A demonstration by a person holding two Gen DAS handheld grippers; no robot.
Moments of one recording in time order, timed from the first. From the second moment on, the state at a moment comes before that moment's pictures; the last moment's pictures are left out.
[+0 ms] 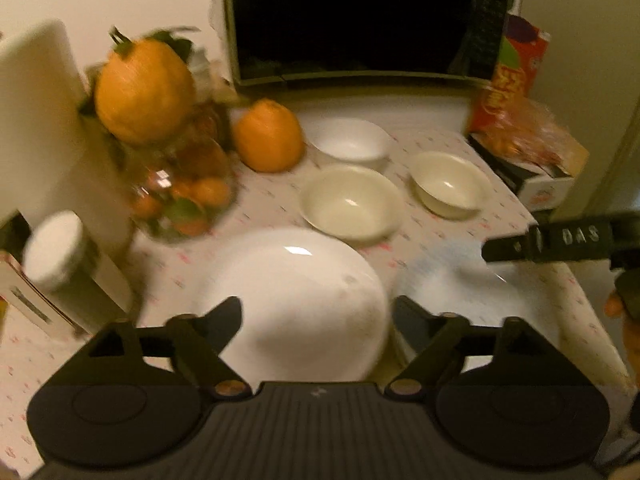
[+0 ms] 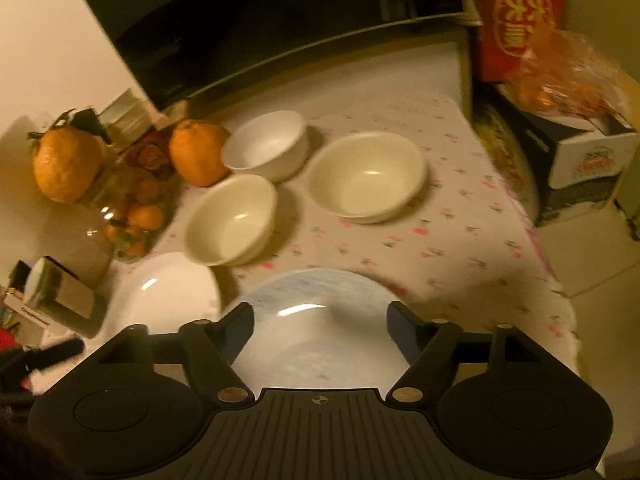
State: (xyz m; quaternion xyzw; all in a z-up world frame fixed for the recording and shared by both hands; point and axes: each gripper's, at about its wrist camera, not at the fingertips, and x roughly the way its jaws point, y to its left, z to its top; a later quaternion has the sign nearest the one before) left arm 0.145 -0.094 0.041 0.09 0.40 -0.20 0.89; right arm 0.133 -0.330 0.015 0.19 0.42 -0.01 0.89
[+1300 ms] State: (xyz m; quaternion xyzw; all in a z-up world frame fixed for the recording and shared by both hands) left arm 0.213 -0.021 -0.032 -0.04 0.50 -0.12 0.85; right arm 0.217 -0.234 -0.021 0.20 0.49 0.04 0.85
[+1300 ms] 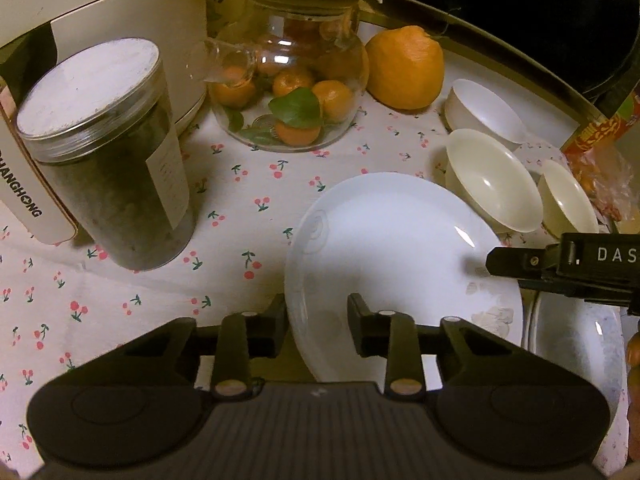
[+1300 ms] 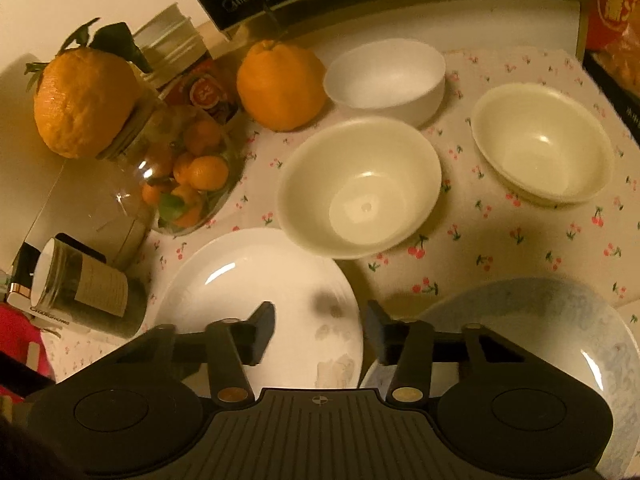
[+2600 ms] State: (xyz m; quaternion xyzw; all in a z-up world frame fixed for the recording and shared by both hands) left arm 0.171 -0.023 0.007 -0.08 0.43 -0.21 0.87; right arm 0.166 -0.288 0.004 0.28 0.45 0.05 0.85
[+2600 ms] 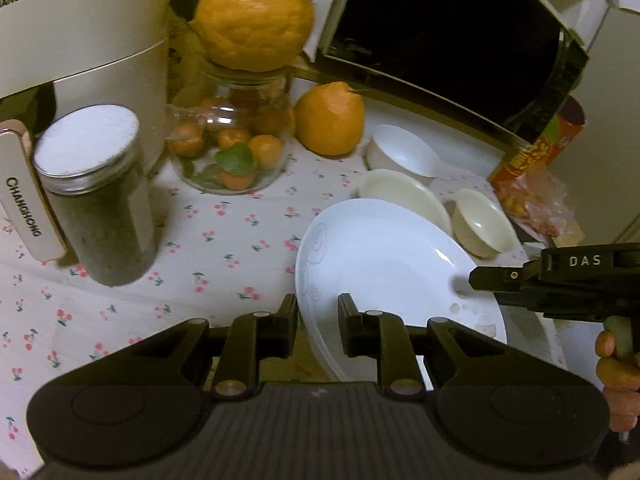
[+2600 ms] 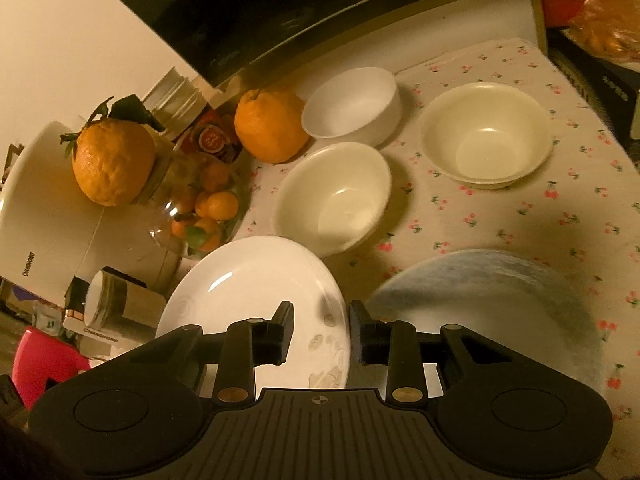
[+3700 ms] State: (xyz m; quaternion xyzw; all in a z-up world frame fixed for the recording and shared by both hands) left arm 0.129 -0.113 -0.010 0.01 0.44 -0.28 0.85; right arm 0.115 -0.367 0.002 0.27 0.46 -0.04 0.84
